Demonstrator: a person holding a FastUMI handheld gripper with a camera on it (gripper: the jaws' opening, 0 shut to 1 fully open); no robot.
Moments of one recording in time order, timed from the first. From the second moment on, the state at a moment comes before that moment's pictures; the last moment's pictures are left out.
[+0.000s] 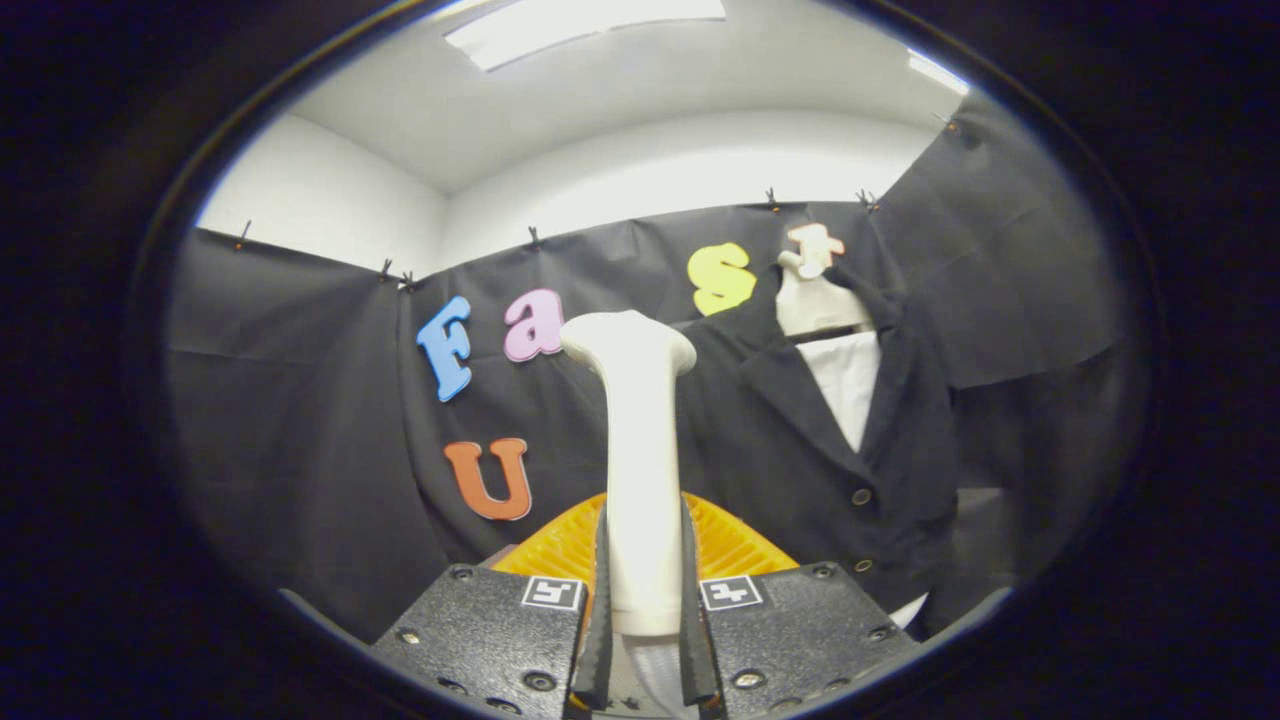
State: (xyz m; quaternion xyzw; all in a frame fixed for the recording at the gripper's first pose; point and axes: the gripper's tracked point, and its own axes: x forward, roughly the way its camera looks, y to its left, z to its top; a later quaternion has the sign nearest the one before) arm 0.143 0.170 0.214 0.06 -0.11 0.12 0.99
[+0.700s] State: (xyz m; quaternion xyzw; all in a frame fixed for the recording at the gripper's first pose) arm 0.203 0.068 0.258 0.03 -0.13 0.05 0.99
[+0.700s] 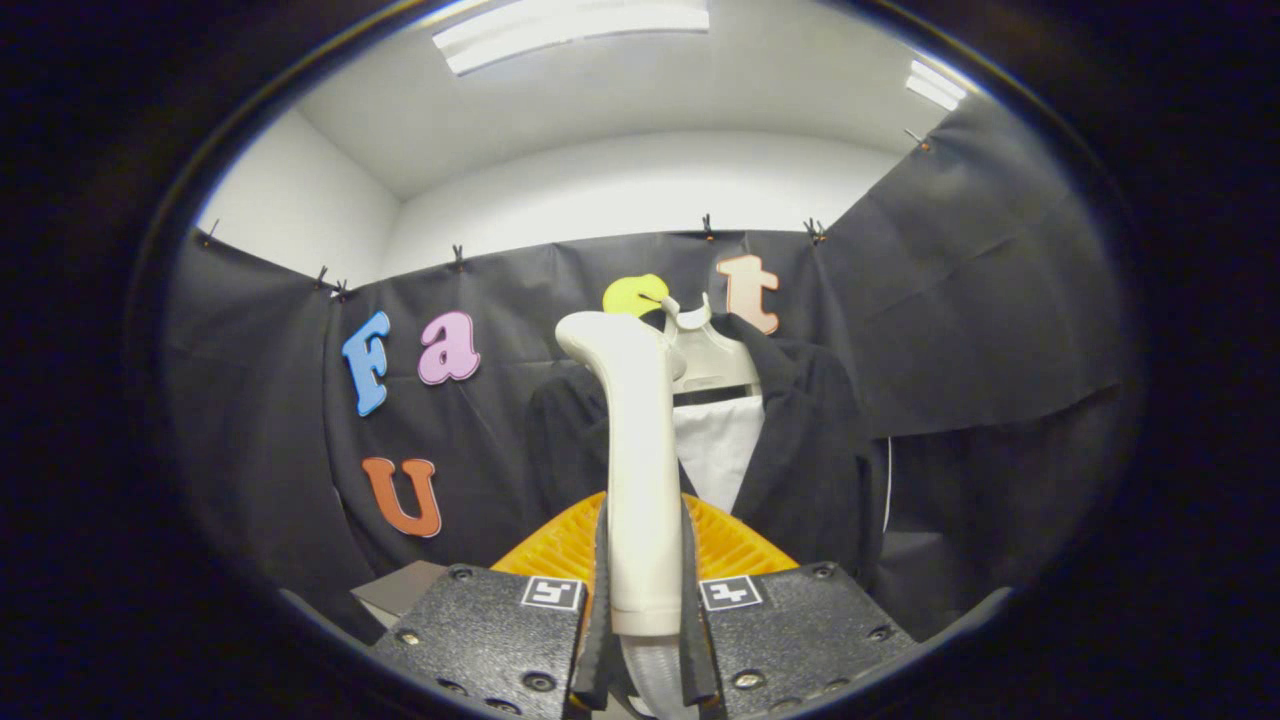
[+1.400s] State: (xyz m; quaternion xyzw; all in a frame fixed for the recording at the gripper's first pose) arm 0.240 0.067 0.226 0.01 -0.09 0.04 0.99
